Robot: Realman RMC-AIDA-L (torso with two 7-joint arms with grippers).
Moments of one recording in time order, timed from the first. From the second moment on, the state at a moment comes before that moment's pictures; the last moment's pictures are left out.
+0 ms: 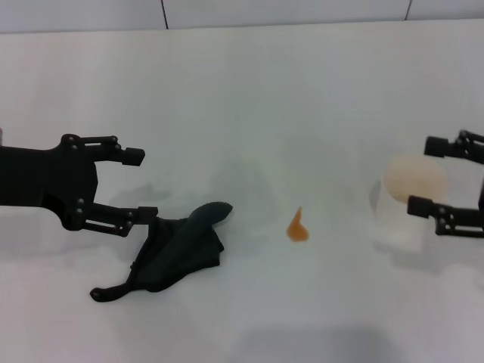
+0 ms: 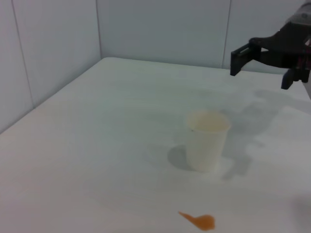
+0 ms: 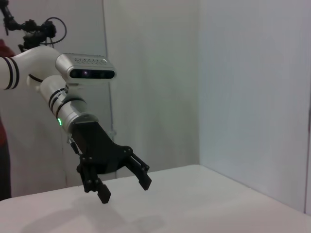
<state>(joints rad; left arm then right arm) -0.47 -2.04 0.79 1.07 2.11 1.83 -1.46 0.01 2.01 -1.13 -1.23 -1.45 -1.59 1.35</state>
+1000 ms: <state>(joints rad) -0.48 -2.05 0.82 1.09 2.18 1.82 -1.54 0.06 2.01 -1.17 -1.61 -1.88 -1.54 1.76</state>
